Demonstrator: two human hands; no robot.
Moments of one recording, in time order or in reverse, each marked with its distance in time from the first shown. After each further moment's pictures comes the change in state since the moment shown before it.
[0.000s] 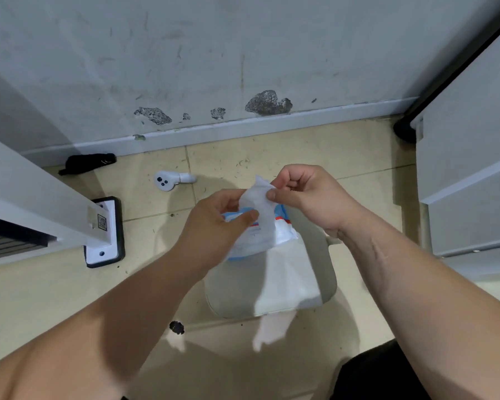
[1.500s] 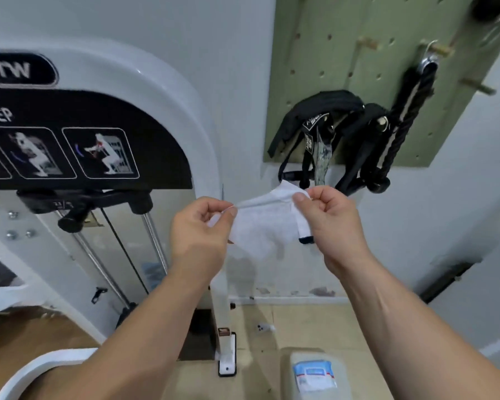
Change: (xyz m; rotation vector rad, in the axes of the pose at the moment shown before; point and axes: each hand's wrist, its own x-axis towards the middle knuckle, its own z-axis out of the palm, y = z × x) left_hand -0.277 0.634 -0.490 -0.228 0.726 0.317; right_hand -0.210 -0.801 0.164 0.142 0.307 -0.427
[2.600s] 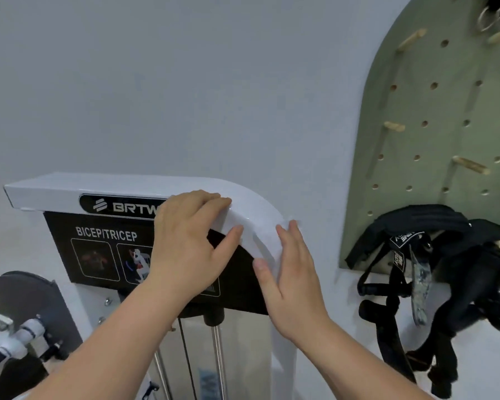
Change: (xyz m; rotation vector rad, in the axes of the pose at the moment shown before) left_hand 0.147 0.103 -0.113 0.934 0.271 0.821; right_hand 0.072 -0.039 0.173 -0.465 -0.305 -0.552
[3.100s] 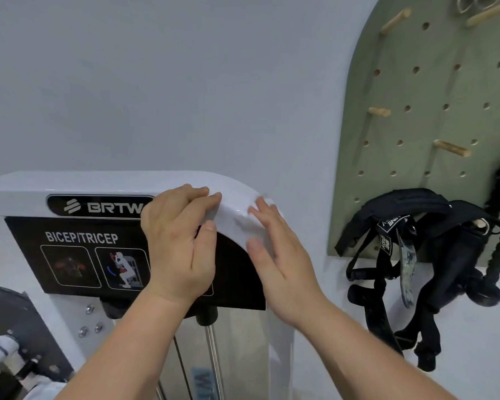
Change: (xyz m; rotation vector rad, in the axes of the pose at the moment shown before) left_hand -0.005 -0.009 0.024 -0.226 0.223 0.070; right_hand 0.012 -0.026 -0.008 0.177 0.024 -0.073
